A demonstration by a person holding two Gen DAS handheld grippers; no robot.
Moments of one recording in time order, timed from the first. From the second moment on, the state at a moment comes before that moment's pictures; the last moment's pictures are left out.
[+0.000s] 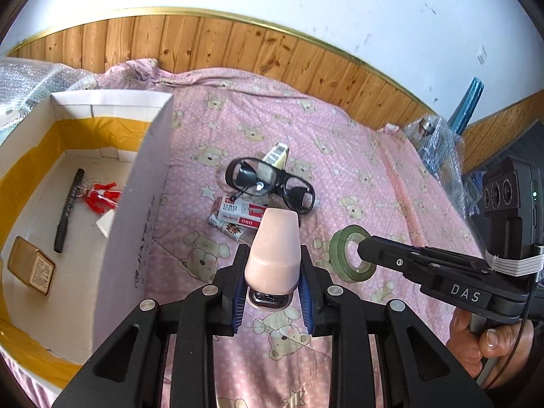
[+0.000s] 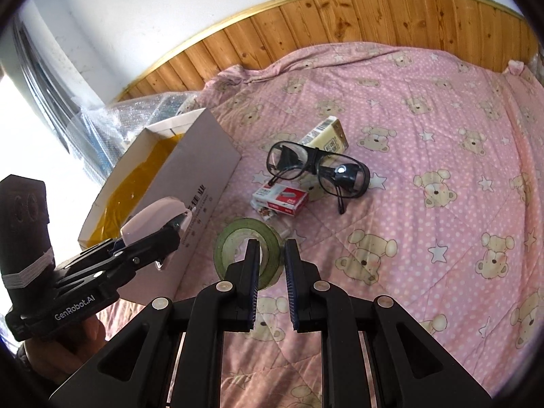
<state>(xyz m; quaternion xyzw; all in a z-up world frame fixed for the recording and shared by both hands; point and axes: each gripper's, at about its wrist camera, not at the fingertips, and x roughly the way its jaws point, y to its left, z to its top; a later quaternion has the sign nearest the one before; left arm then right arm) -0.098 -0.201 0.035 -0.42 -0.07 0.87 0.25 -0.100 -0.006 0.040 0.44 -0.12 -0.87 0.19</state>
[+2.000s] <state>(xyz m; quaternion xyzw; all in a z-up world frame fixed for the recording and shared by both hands) -0.152 -0.410 0.066 -0.39 -0.20 0.89 0.10 -0.138 -0.226 0.088 0.43 -0.02 -0.83 0.36</state>
